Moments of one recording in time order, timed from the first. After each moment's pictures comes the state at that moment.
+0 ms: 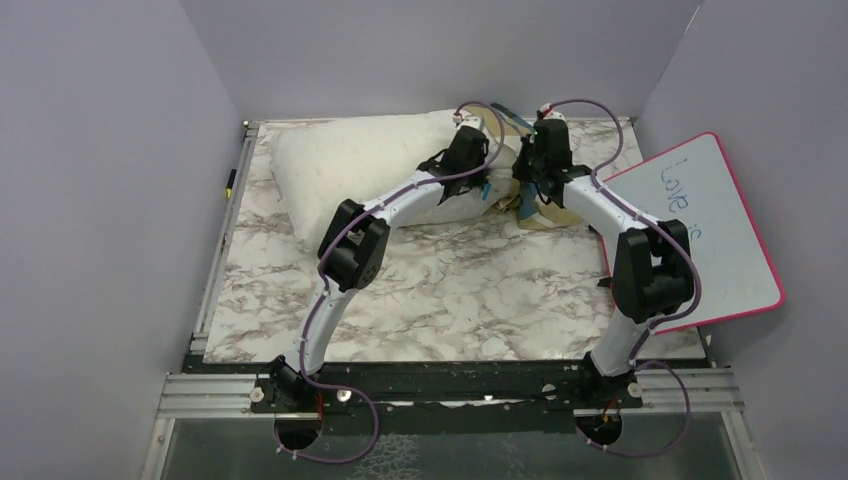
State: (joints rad) left arm -0.66 2.39 2.03 -0.21 -0.12 -0.49; right arm 0.27 1.76 1.31 -0.11 0.13 0.34
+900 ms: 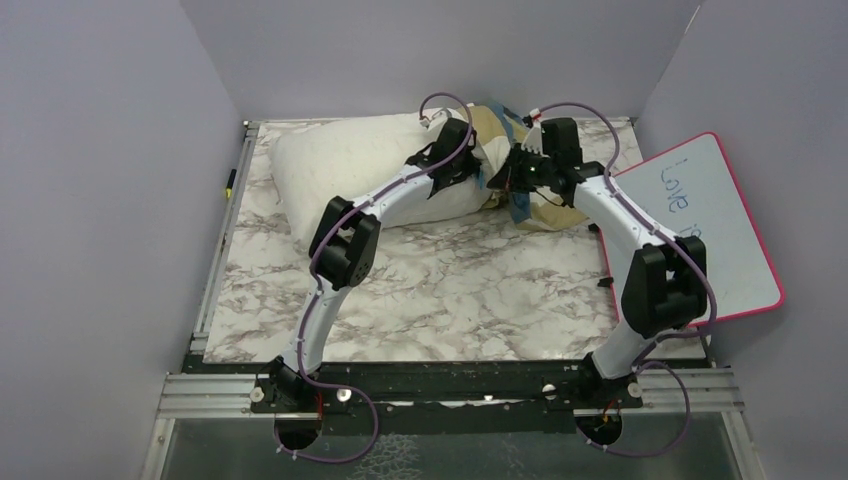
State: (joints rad) left arm -0.61 2.34 2.00 -0.20 -0.15 -0.96; right arm 0.26 1.66 1.33 -0.33 -0.42 0.41
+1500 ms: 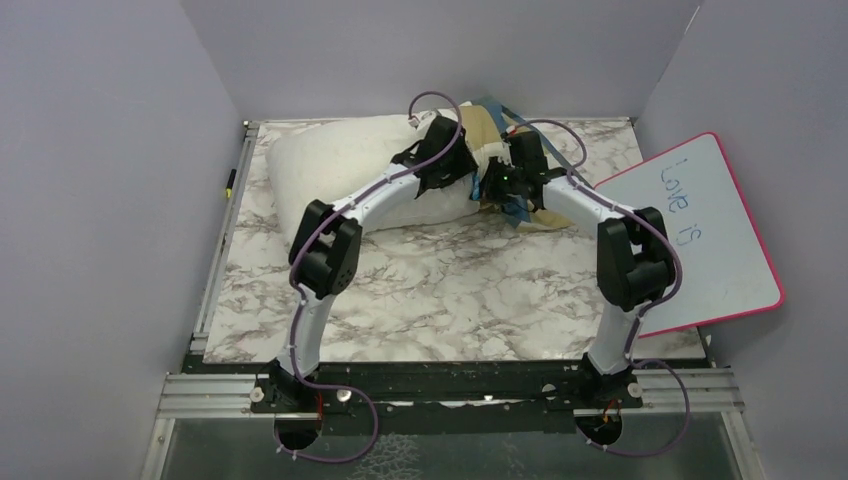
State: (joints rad) left arm -0.60 2.25 1.92 -0.29 -0.10 -0.98; right arm 0.35 1.87 1.34 -0.23 -0.29 0.51
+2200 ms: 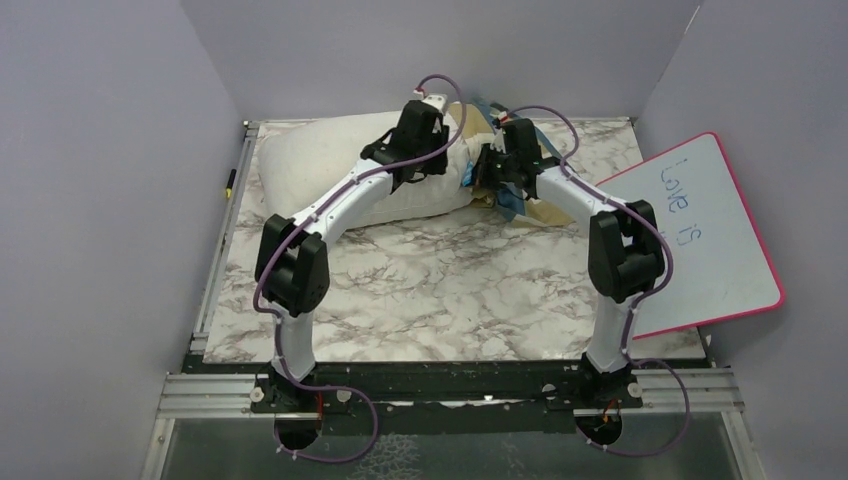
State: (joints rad) left arm -0.55 1.92 1.78 -0.46 -0.14 -0.26; right arm 0.36 1.96 1.49 -0.21 -0.31 0.47
